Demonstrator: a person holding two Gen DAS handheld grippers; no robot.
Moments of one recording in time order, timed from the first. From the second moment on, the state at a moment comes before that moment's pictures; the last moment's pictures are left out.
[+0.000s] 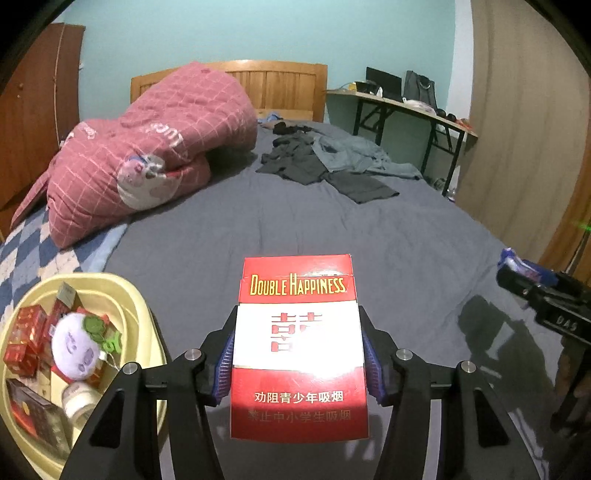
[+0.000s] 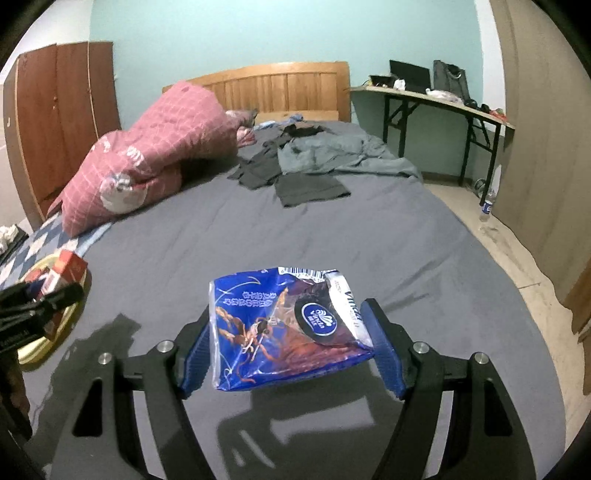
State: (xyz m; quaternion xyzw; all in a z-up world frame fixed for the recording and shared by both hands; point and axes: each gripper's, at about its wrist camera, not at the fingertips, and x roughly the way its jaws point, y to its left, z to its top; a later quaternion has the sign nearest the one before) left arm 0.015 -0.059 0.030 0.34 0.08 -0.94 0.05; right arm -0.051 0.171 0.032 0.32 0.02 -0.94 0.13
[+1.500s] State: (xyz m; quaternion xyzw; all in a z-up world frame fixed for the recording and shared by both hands) left arm 0.066 -0.065 0.052 0.32 0.07 -0.94 0.10; right arm -0.020 0.131 0.042 0.33 0.04 -0.92 0.19
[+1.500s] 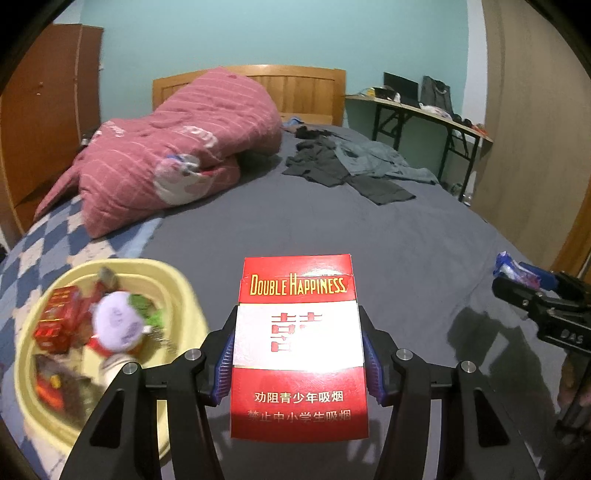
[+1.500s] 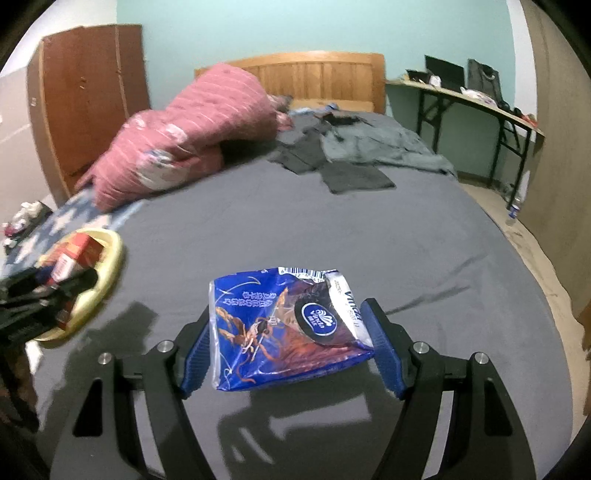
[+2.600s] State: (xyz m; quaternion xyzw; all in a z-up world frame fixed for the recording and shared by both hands) left arm 0.194 -0.205 0.085 0.28 0.08 -0.92 0.27; right arm 0.050 -0.166 0.066 0.32 0.12 -0.86 0.39
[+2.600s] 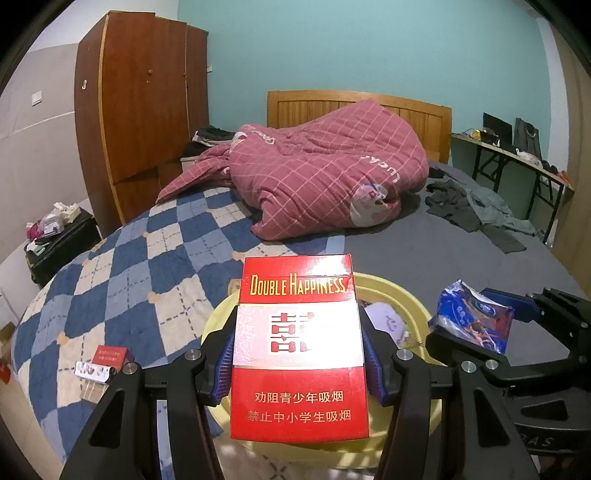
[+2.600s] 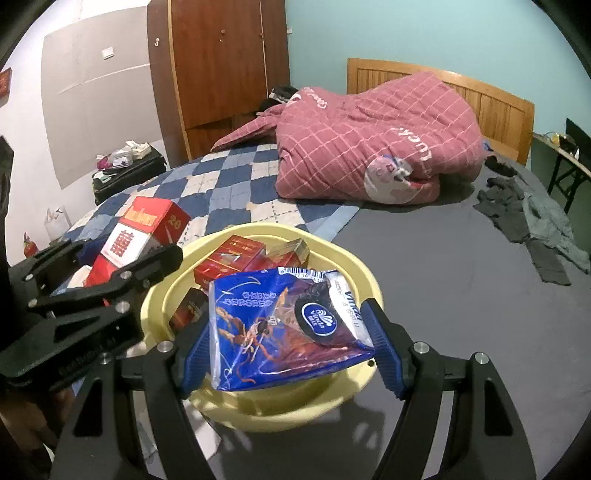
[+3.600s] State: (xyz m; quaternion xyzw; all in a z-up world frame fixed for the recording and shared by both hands) left arm 0.130 -0.275 -0.003 0.34 0.14 -0.89 0.27; right arm 0.012 -0.210 -0.016 0.37 0.18 -0.83 0.38
